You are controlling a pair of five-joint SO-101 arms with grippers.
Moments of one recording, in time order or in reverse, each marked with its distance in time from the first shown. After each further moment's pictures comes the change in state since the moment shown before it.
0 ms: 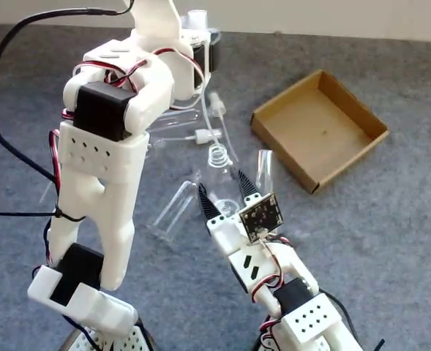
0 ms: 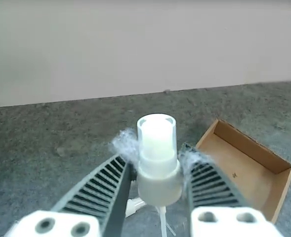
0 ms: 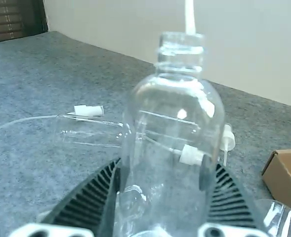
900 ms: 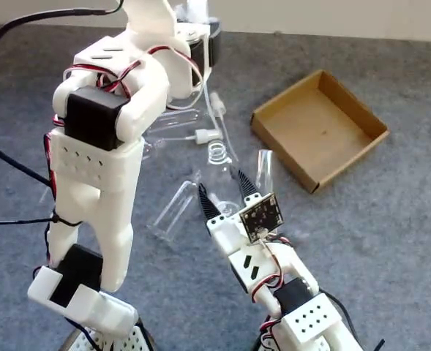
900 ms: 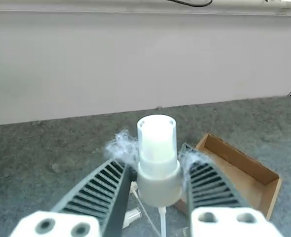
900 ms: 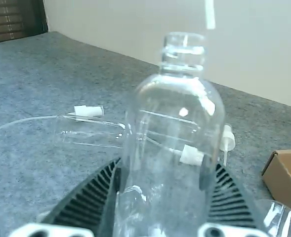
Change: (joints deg) left arm 1.1 -0.1 -4.4 0.3 0.0; right arm 0.0 0.0 0.0 0.0 0.0
